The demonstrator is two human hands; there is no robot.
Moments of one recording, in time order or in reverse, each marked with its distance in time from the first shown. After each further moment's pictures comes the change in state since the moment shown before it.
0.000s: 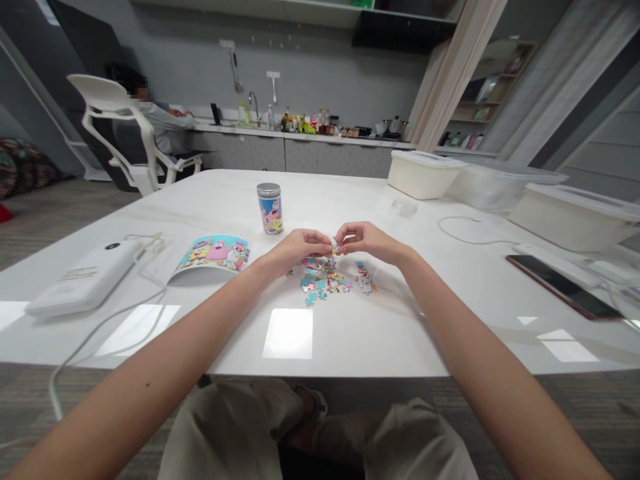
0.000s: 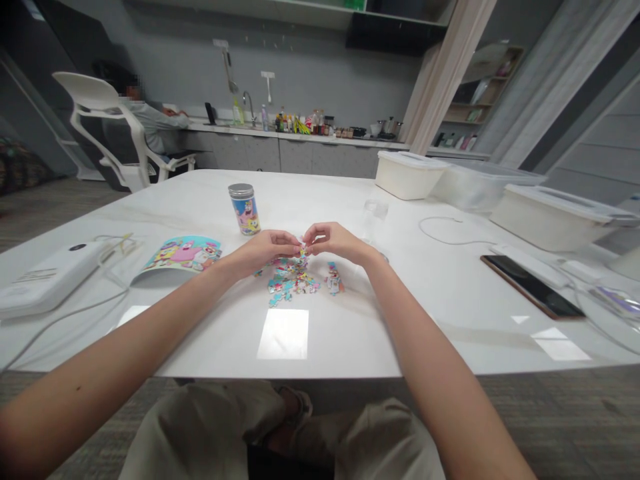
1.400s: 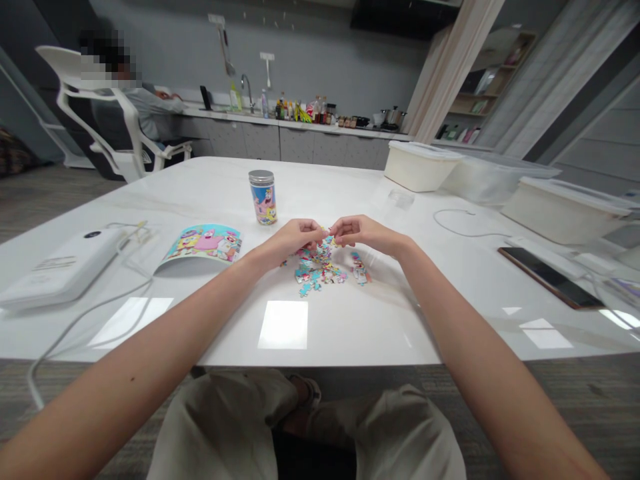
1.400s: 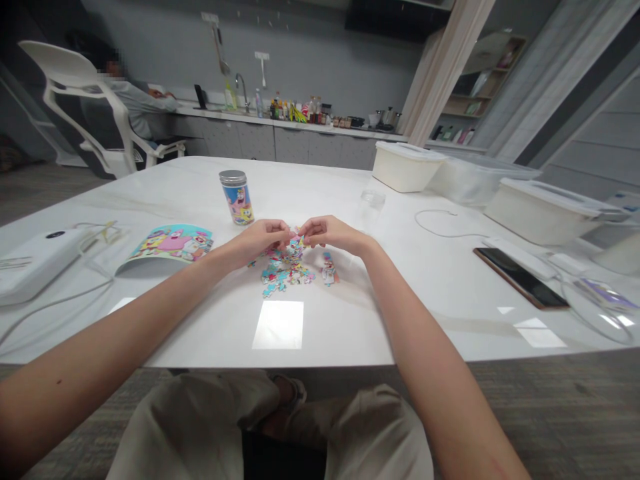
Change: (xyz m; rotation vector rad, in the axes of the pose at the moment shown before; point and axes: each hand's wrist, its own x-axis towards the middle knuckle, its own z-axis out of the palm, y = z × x) left_hand -0.003 0.005 0.005 0.154 0.046 0.036; right_hand 0.000 0.007 -0.011 -0.108 -0.088 0.055
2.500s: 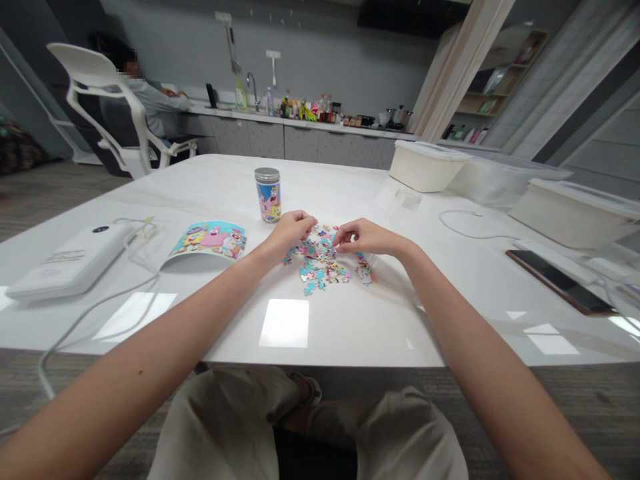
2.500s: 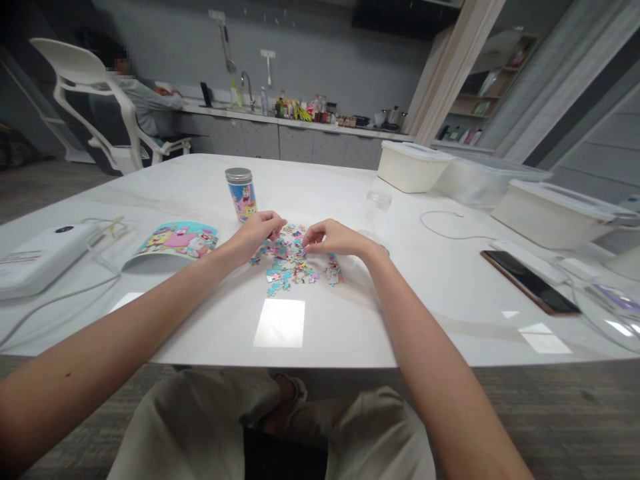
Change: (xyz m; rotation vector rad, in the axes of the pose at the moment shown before) left_hand 0.008 -0.002 -0.003 -0.012 0.356 0.026; right_hand 0.003 -0.006 0.009 -0.444 -0.001 -0.061
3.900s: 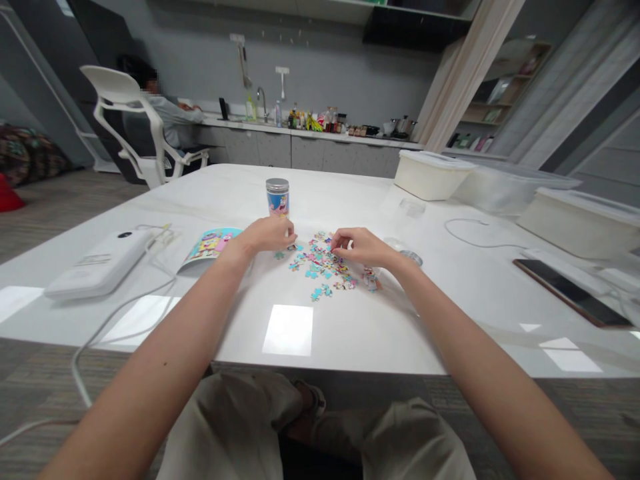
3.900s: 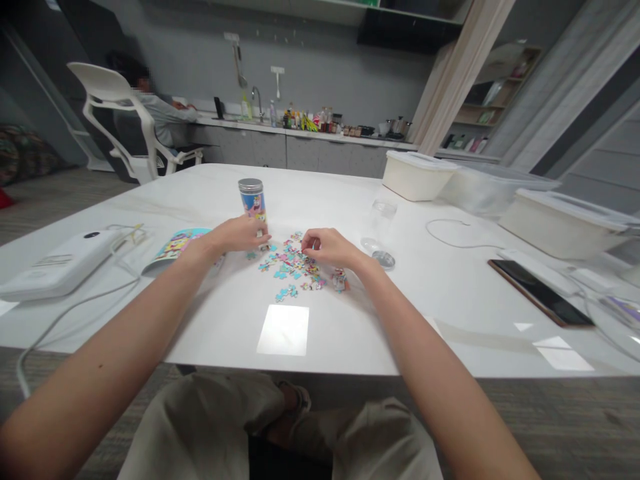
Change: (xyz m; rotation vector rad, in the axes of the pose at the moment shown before) left_hand 0.024 0.000 -0.073 1.369 -0.316 0.288; right_hand 0.008 -0.010 0.021 -0.117 0.157 -0.033
